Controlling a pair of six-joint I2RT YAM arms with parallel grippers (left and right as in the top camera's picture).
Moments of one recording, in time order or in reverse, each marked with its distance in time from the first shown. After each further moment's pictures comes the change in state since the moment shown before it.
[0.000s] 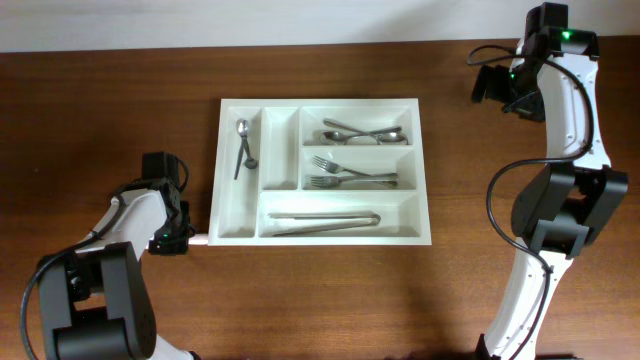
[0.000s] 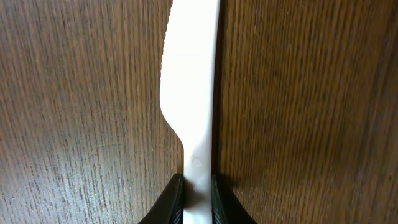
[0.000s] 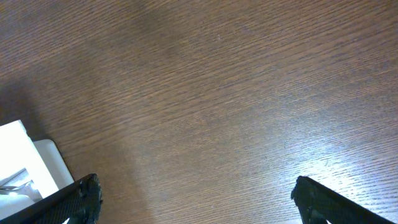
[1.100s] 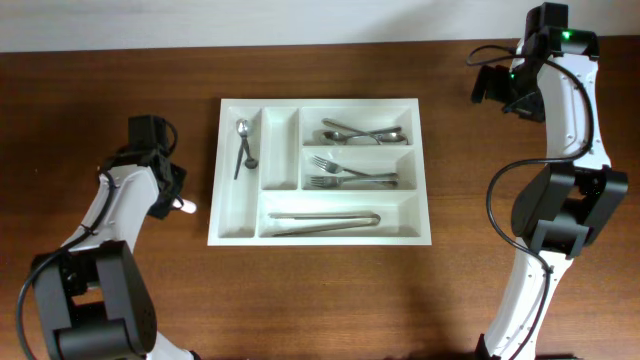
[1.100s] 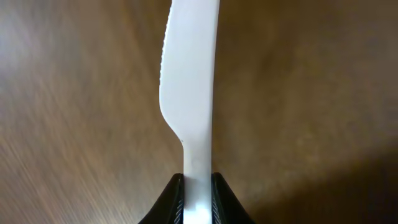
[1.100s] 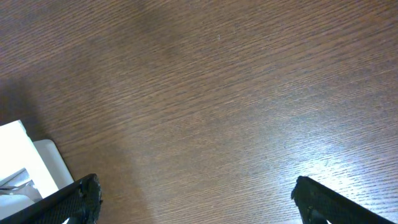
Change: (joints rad) left arm 0.000 0.006 0.225 0.018 -0.049 0.458; right arm 0.000 0.000 0.000 0.000 0.000 0.000
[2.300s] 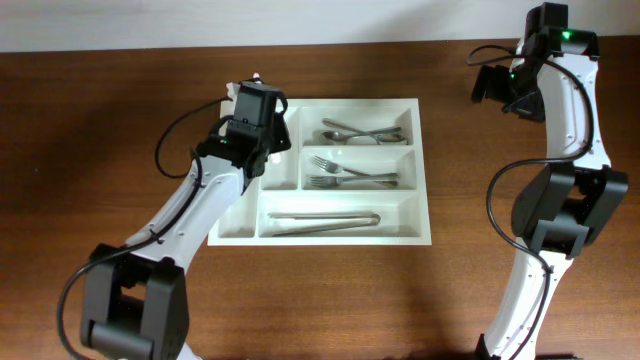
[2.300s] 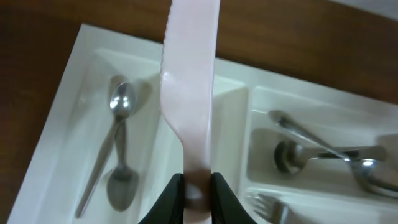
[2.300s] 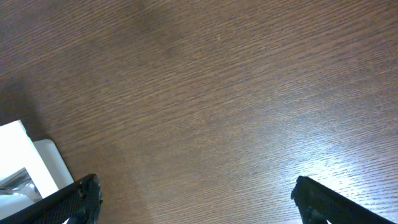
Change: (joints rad) left arm -0.458 0.000 0.140 0.310 0.088 0.515; right arm 0.000 0.000 0.000 0.000 0.000 0.001
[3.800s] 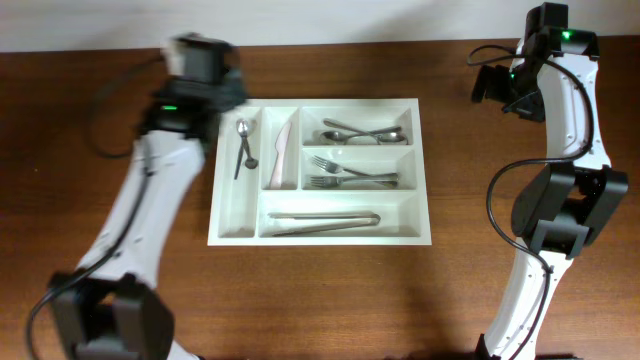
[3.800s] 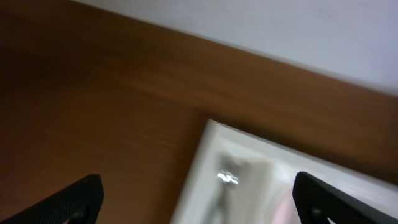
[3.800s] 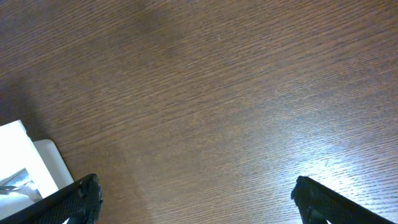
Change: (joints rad) left arm 0.176 -0.029 0.277 -0.241 -0.231 0.094; right arm 0.000 0.000 0.000 0.000 0.000 0.000
